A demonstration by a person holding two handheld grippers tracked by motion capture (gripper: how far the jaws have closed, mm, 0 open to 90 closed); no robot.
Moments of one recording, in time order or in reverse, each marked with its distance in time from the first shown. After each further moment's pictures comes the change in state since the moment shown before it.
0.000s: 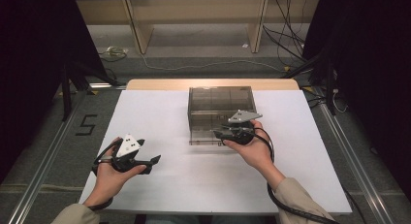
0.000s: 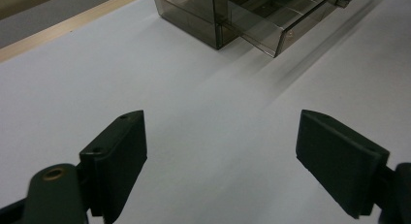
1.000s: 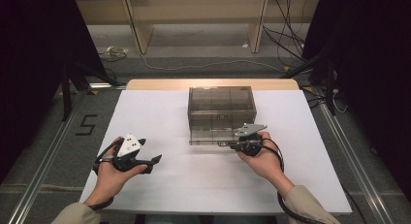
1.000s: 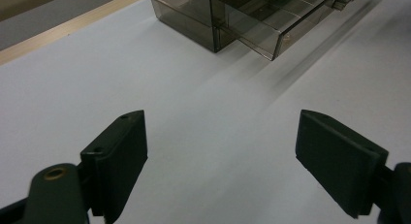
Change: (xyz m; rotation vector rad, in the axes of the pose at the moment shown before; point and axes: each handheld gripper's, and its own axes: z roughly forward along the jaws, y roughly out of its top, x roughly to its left) left arm -0.001 0.002 0.001 -0.003 -0.005 0.005; right arm -0.003 -0.038 -0.014 0.164 -0.009 -0.068
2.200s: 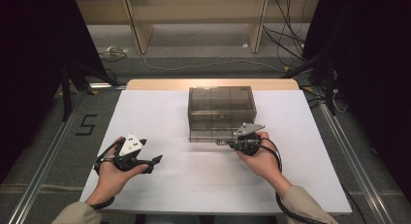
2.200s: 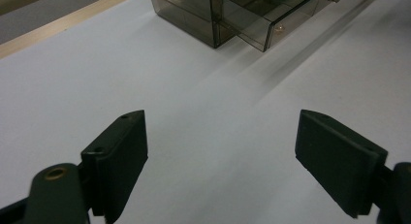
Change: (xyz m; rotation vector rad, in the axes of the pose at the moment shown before) left arm 0.000 0.000 0.003 0.014 0.001 -0.006; right arm -0.001 0.000 0.007 0.009 -0.029 0.016
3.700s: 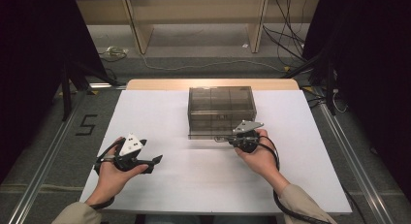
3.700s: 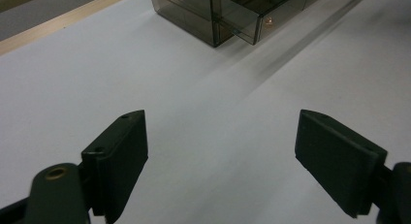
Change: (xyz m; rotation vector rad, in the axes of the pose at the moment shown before) left arm 0.000 -0.001 0.000 0.003 -0.002 -0.008; right arm -0.003 0.006 0.005 -0.025 -0.035 0.004
